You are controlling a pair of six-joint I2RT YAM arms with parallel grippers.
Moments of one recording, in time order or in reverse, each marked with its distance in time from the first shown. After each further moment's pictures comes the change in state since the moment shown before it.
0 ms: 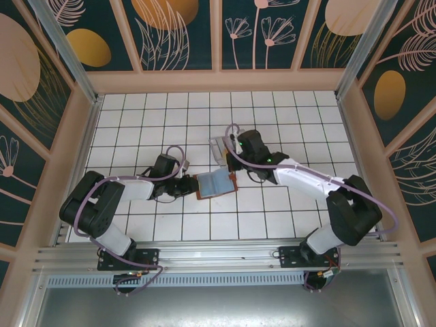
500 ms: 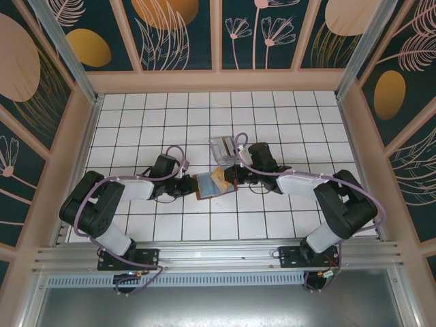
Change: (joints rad) left arm 0.000 0.000 0.001 -0.007 -0.010 0.003; right arm -0.064 0.078 -0.212 0.333 -0.446 0.183
